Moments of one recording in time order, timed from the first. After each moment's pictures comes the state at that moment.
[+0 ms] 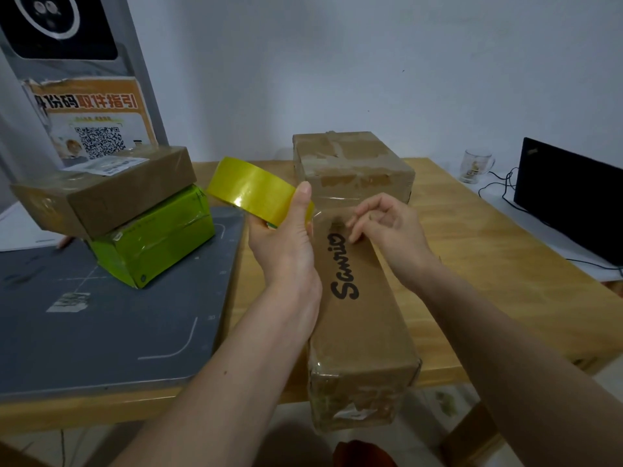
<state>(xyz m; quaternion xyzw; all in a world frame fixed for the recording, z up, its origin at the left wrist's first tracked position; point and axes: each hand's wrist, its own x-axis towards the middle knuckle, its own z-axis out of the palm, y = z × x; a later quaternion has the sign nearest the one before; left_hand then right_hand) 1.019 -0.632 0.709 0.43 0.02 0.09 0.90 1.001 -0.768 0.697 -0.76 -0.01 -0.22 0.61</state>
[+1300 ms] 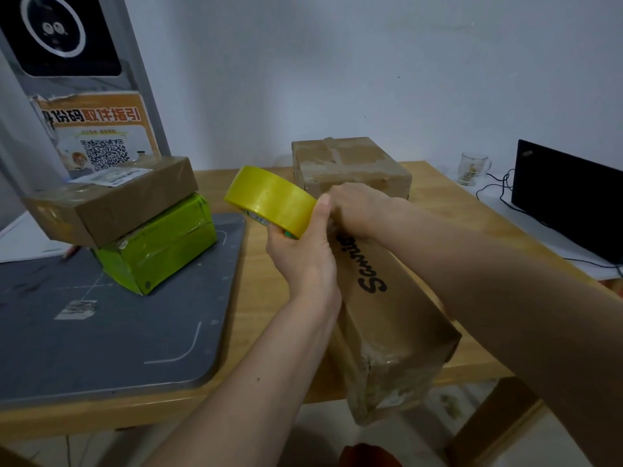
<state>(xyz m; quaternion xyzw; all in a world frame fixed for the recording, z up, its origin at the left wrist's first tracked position) 1.007 -0.651 0.706 0.46 0.04 0.12 0.88 1.054 -0.746 0.754 -0.99 -0.11 -0.06 -0.10</state>
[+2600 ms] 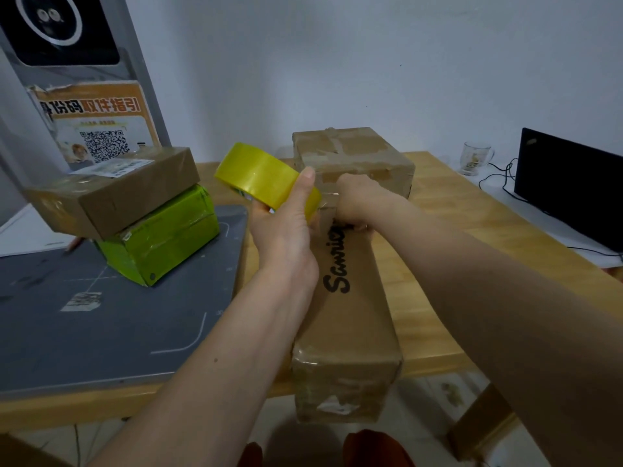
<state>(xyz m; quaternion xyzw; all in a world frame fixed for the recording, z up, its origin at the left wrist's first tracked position) 1.017 -0.619 0.727 0.44 0.02 0.03 0.90 1.052 -0.729 0.754 -0.98 0.14 -0.01 0.12</state>
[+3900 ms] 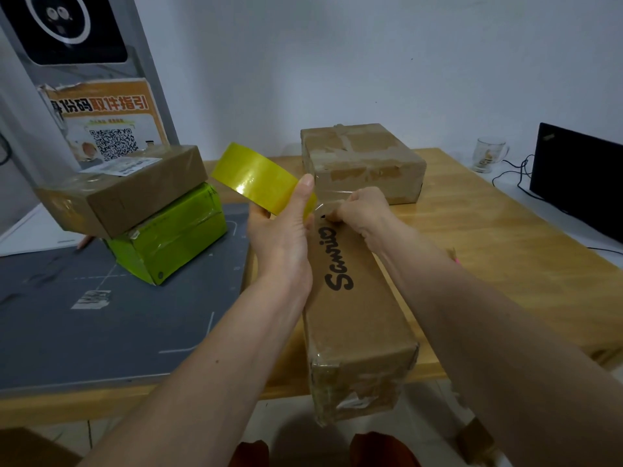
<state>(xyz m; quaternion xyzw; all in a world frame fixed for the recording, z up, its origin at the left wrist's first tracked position) 1.025 -0.609 0.714 0.47 -0.02 0.06 0.88 1.056 -0.725 0.716 -0.81 0.23 -0.10 0.52</state>
